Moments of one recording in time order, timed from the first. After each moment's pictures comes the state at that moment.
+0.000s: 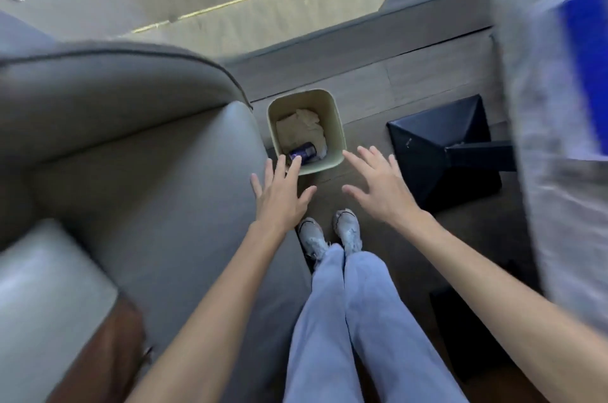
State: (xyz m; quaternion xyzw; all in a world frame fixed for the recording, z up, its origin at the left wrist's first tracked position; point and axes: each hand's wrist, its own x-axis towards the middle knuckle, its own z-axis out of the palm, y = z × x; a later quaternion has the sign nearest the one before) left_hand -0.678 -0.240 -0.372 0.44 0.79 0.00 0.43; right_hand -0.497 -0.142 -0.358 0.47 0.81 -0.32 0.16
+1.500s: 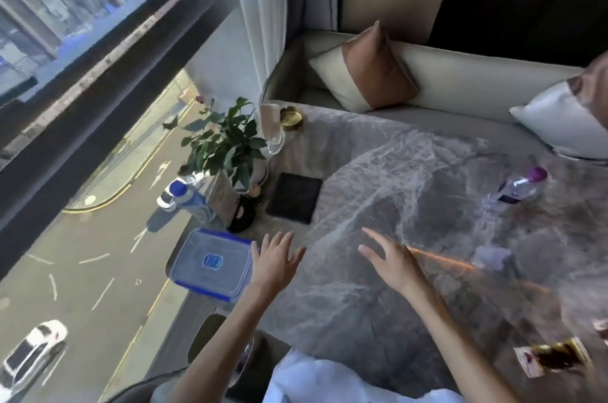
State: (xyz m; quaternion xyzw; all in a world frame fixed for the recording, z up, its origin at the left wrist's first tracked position) left_hand -0.294 -0.051 -0.003 0.80 0.54 -0.10 0.24; right_hand -0.057 -0.176 -0.024 0.78 0.47 -0.33 -0.25
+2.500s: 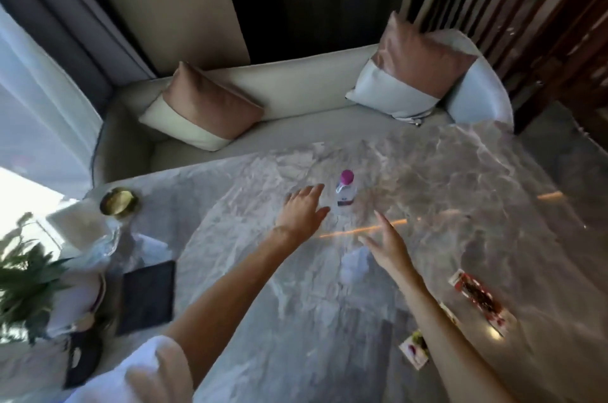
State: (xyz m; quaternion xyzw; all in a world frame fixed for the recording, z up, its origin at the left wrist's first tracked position) left_hand 0.162 -0.105 0.021 0.96 0.20 -0.08 0.20; right_hand 0.232 -0.309 -0.070 0.86 0.14 -0.26 -0.42
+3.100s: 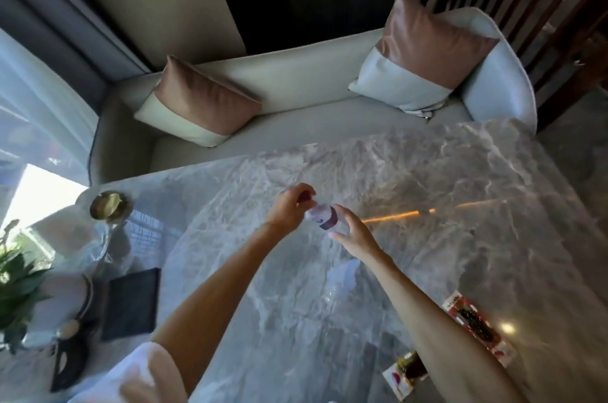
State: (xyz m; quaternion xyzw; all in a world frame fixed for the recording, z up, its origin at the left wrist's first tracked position) left_hand 0.234 -0.094 -0.009 0.87 0.29 -0.04 0.39; right_hand 0.304 -0.259 -0.106 0.78 0.24 -0.37 -0.44
